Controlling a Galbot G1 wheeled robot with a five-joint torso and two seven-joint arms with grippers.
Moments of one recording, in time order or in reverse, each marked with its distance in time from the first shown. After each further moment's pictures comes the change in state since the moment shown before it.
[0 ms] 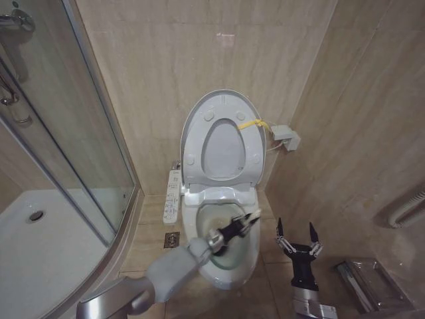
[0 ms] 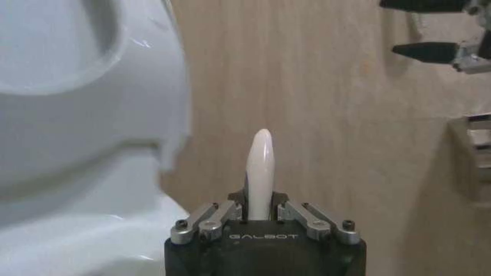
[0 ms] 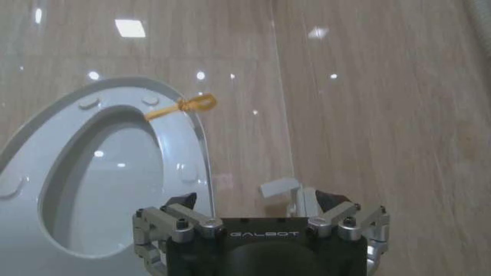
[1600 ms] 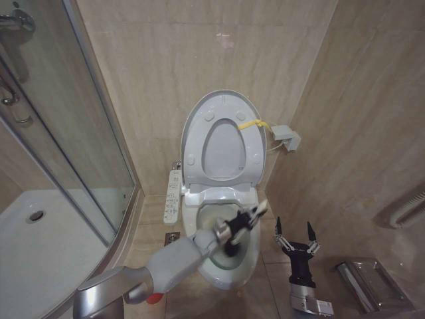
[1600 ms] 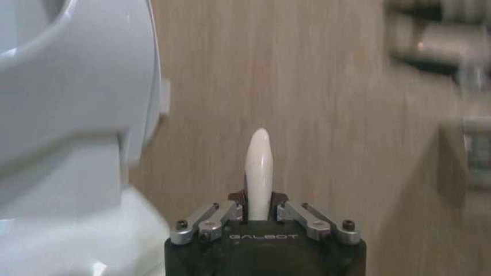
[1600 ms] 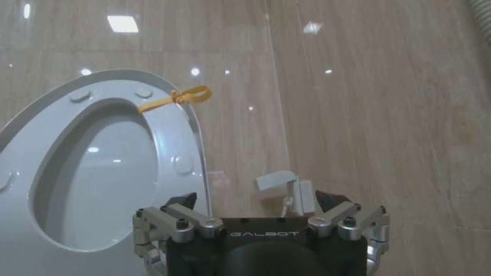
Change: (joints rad) left arm -0.065 0.004 0.105 -0.103 -0.061 0.158 -0.052; right arm 0.031 0.010 -0.004 -0.032 0.002 -0.006 -0.002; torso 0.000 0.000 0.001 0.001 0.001
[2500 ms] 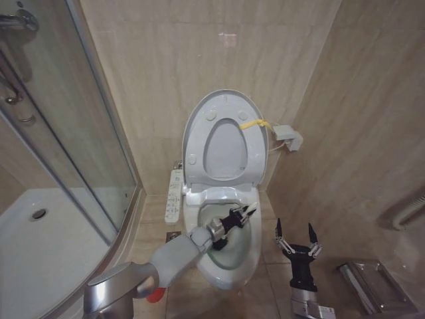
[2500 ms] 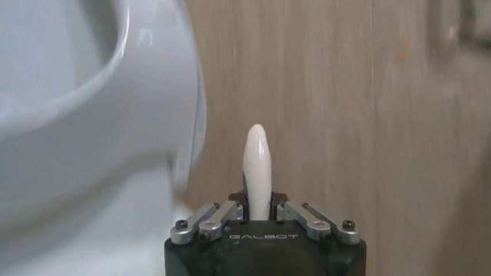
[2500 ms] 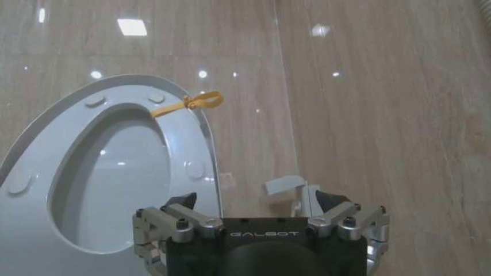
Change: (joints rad) left arm -0.043 -0.063 -0.072 0.039 0.057 -0.023 -0.059; right arm -0.030 0.011 0.006 0.028 -0.014 0.010 -0.005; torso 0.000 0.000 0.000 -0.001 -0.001
